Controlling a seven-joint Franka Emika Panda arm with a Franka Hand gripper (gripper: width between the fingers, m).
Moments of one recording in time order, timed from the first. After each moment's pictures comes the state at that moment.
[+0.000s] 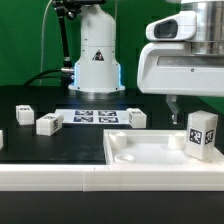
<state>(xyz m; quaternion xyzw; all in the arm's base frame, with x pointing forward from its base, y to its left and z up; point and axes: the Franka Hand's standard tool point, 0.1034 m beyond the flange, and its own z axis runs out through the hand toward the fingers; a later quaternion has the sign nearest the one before) 0.630 0.121 0.083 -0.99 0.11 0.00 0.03</state>
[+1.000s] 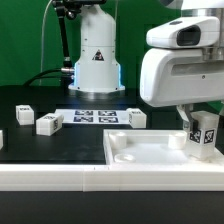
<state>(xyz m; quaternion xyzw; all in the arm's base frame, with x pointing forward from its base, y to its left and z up) 0.626 0.125 0.076 -0.99 -0.13 -0.01 0.02</state>
